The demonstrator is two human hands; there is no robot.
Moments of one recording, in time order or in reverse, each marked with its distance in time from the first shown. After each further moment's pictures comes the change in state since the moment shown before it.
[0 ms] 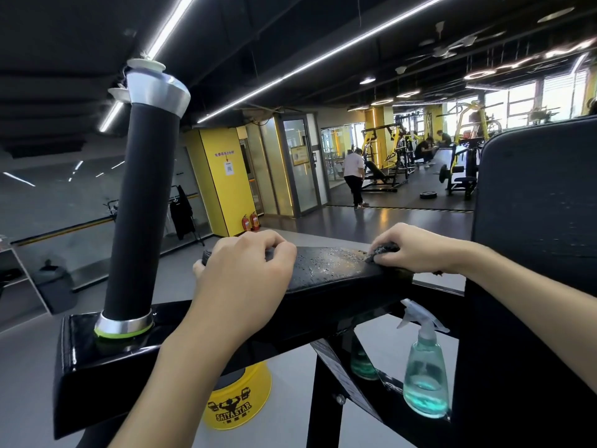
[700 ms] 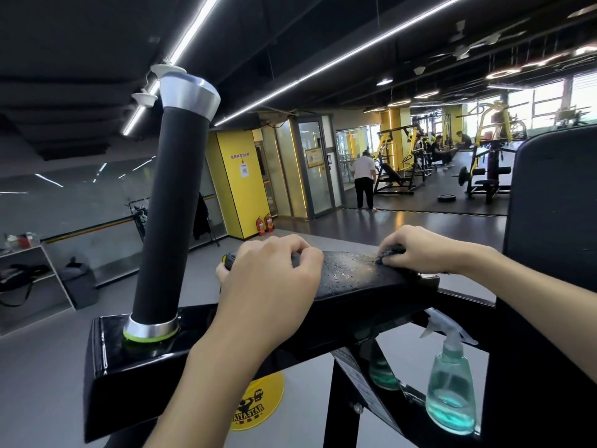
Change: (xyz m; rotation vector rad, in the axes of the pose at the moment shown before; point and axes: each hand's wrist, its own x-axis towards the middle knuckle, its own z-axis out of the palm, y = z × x) left_hand -0.001 0.001 0.001 0.032 0.007 -0.008; right_hand 0.033 -0.005 0.009 -0.081 0.011 0.008
